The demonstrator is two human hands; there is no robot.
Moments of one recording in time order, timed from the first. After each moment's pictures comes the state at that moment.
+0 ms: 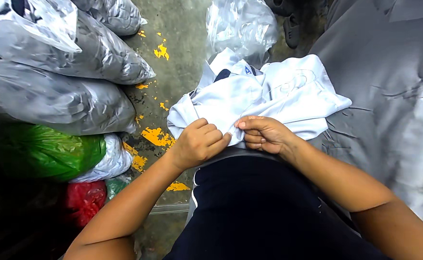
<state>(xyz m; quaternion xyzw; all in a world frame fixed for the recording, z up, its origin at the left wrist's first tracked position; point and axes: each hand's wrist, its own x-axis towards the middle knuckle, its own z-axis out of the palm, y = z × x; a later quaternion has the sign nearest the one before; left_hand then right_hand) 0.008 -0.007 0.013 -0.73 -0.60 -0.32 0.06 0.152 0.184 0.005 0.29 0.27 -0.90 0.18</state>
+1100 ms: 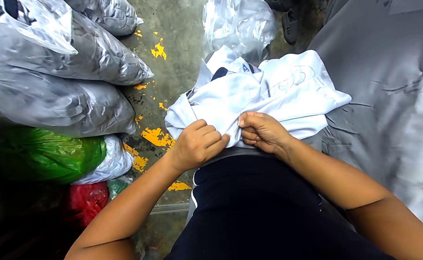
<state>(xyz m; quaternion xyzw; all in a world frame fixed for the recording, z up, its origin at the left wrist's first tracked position) 0.010 -0.006 0.014 -0.73 -0.60 -0.32 0.05 0.148 0.173 0.010 0.34 0.32 -0.88 0.11</state>
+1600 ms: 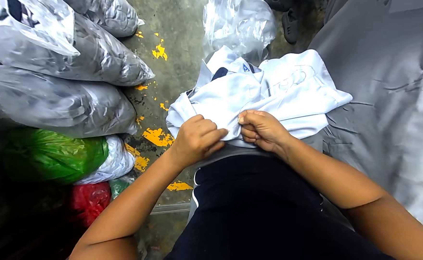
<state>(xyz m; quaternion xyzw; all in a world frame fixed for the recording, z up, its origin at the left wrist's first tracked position) 0.007 -0.006 0.009 -0.68 -0.65 -0.34 0.00 0.147 0.169 0.012 0.35 0.35 -0.86 0.09</state>
